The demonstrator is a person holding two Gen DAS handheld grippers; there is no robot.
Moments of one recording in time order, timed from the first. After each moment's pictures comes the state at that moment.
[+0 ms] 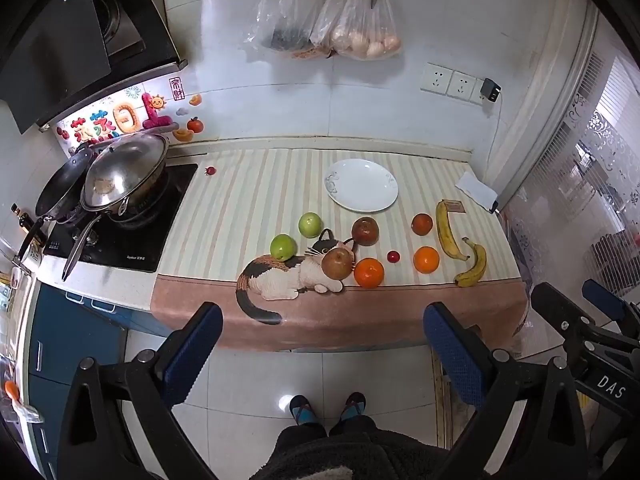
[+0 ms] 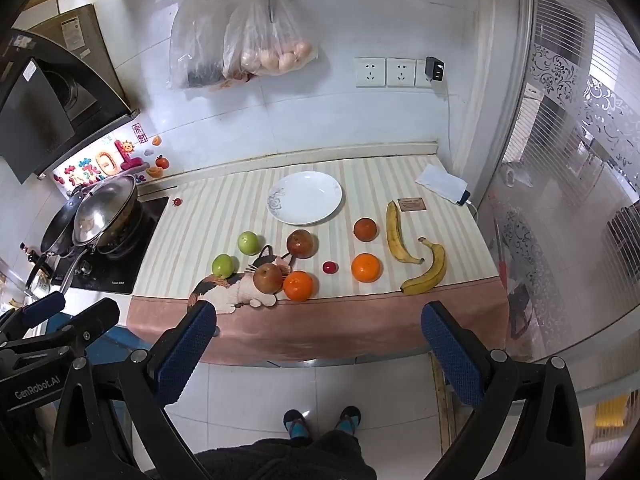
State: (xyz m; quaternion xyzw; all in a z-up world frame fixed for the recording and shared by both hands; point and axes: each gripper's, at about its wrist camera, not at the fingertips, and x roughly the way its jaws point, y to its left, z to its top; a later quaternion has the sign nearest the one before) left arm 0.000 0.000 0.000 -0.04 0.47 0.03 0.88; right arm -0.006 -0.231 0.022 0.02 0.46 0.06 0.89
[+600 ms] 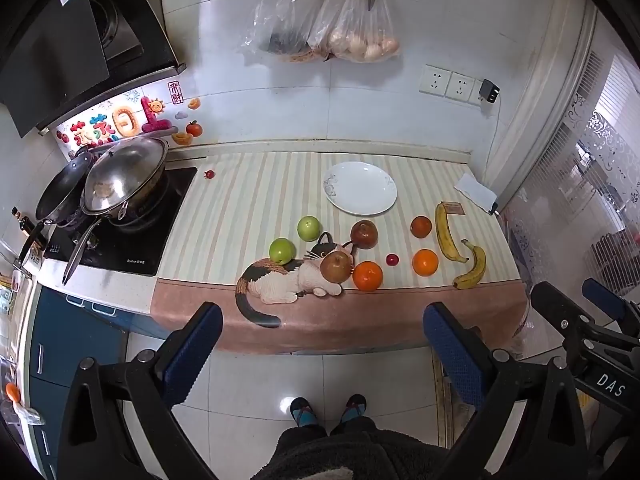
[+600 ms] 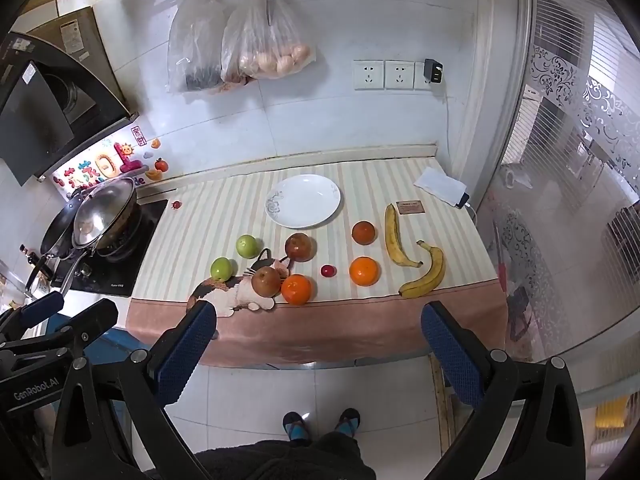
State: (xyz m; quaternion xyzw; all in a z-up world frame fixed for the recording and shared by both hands) left arm 0.000 0.000 0.000 -0.04 0.47 0.03 0.88; right arm -0.003 -0.234 0.023 0.02 0.45 0.06 0.89
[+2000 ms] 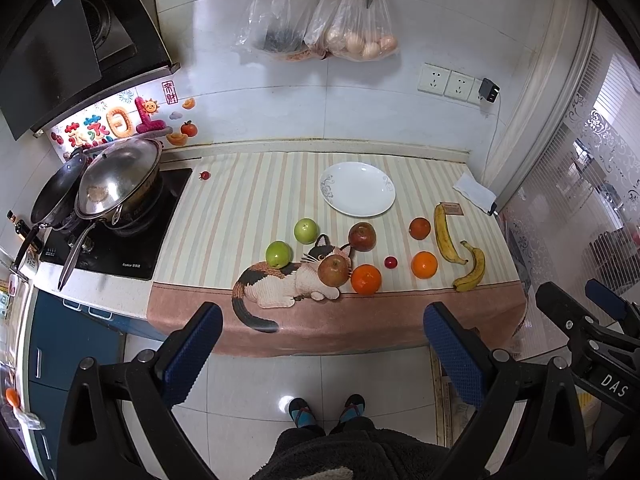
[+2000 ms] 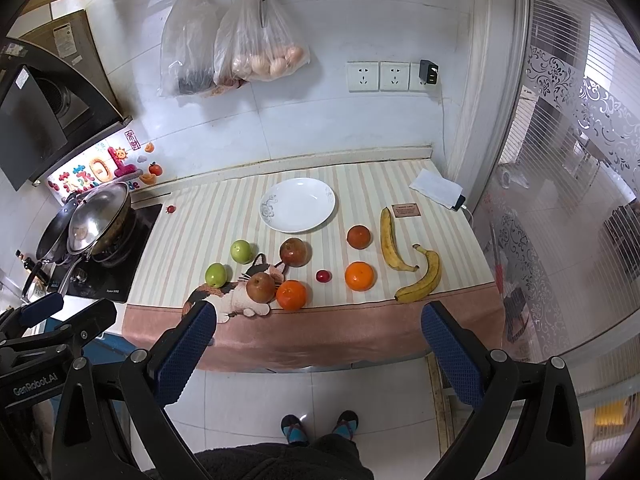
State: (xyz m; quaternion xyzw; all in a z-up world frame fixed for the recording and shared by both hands) left arm 0.000 0.000 0.000 -0.04 0.47 0.03 0.88; right arm 0.009 -0.244 0.020 0.02 0.45 0.06 0.89
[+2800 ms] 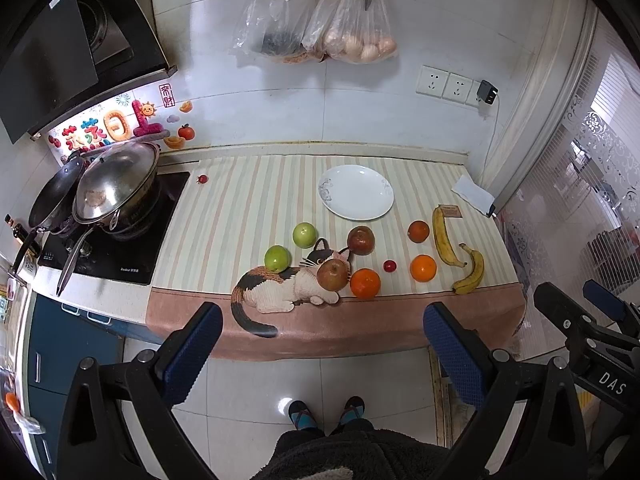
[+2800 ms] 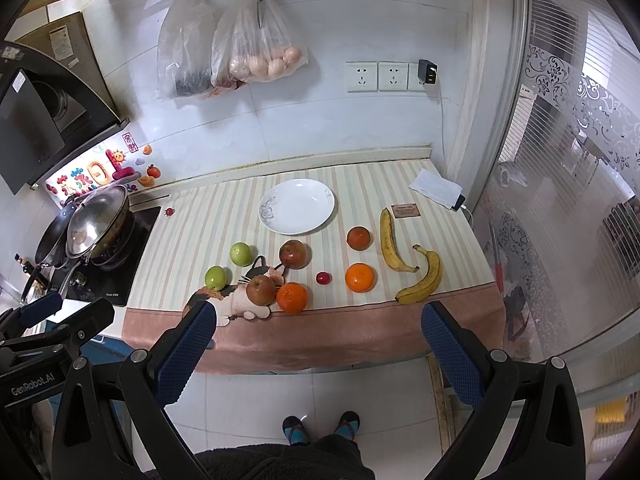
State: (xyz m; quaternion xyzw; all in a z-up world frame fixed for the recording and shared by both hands) left arm 0.014 -0.007 0.003 -0.04 0.47 0.03 0.88; right arm 0.018 -0.239 0.024 0.02 0.45 0.05 0.89
